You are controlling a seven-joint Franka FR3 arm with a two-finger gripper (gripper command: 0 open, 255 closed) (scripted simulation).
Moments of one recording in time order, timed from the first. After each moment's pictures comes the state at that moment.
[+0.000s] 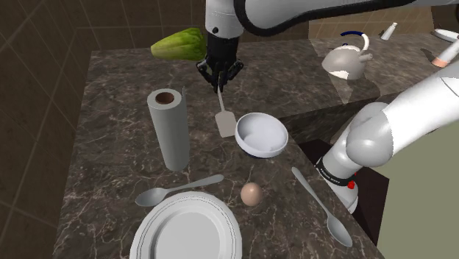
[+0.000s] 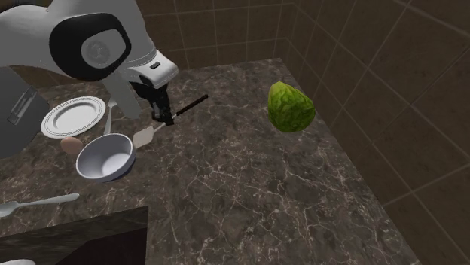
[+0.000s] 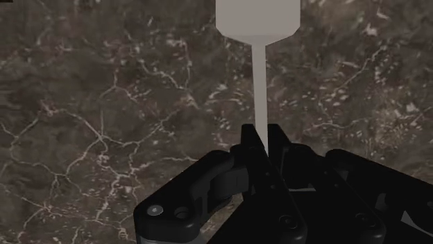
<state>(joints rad) 0.03 -0.31 0.42 -2.13 0.07 1.88 0.93</state>
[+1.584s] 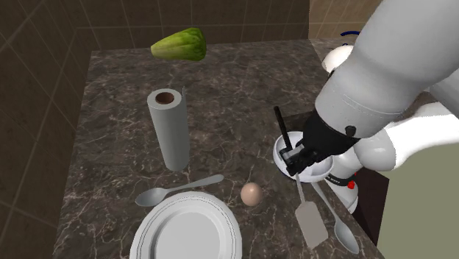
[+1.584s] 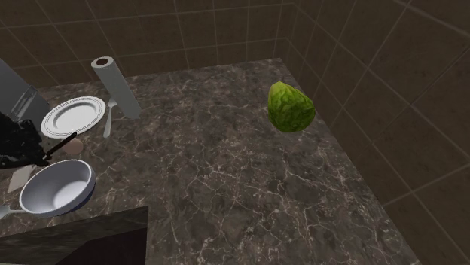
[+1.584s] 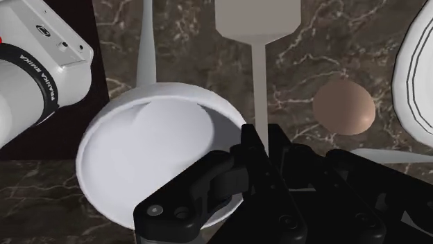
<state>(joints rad) 0.37 -0.91 0.62 -2.44 0.41 1.64 1.27</state>
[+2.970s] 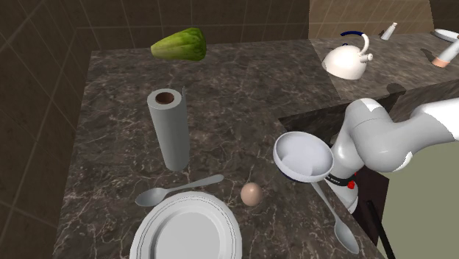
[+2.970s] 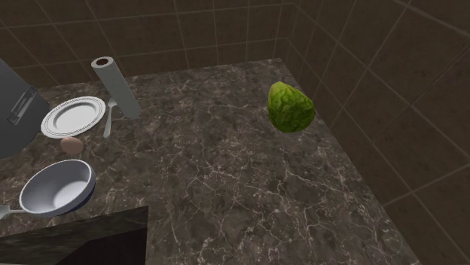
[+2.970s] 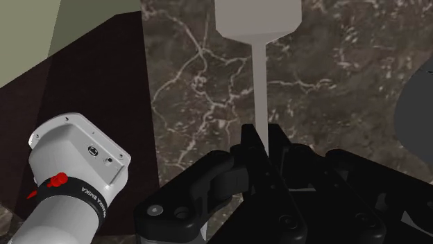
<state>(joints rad) 0.51 -1.00 0.94 -2.26 0.68 1.52 1.70</state>
